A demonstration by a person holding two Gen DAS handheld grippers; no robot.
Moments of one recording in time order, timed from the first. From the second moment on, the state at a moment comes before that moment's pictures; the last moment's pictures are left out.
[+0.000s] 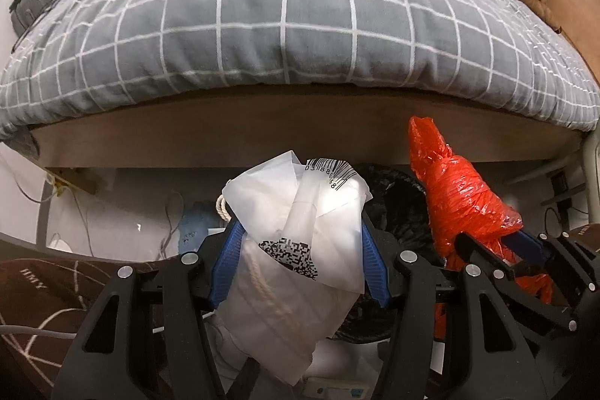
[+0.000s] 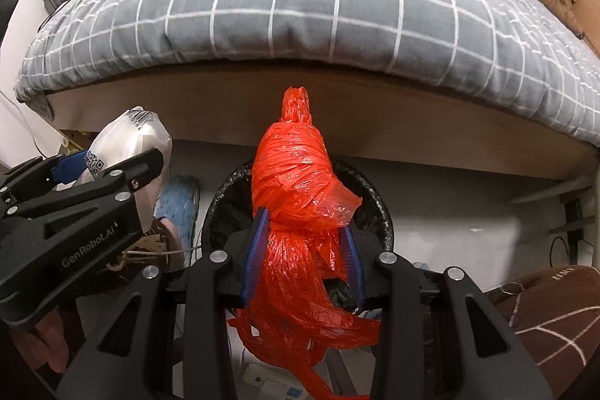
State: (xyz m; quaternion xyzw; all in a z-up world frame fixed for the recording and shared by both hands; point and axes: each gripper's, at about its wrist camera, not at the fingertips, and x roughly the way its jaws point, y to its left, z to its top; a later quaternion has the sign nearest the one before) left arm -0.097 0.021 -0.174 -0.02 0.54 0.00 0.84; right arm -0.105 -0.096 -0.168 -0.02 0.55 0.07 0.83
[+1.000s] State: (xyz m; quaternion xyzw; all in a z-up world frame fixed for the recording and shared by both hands) left arm -0.081 0.027 -0.204 -0.02 0.57 0.01 0.82; right arm -0.083 -0.085 -0.209 -0.05 0.56 0.08 0.82
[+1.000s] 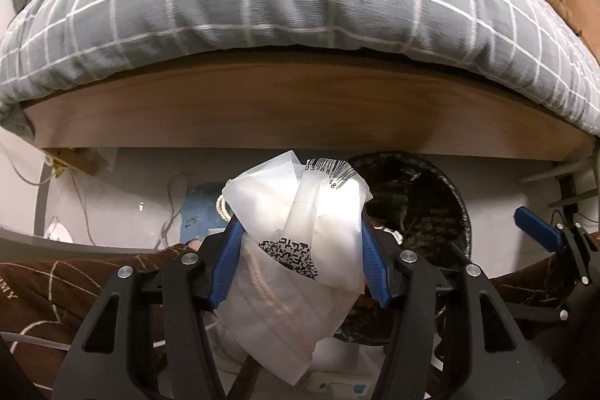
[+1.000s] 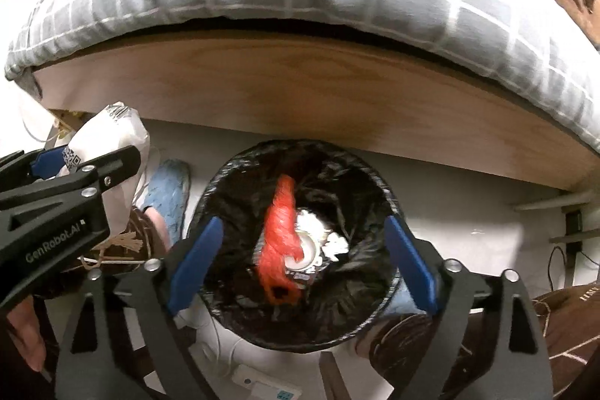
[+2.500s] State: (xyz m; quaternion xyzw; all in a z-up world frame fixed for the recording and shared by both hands) left arm -0.076 -0.051 -0.201 0.03 0.56 -0.05 0.83; right arm -0.086 -0.209 -0.174 0.00 0.53 -0.04 0.85
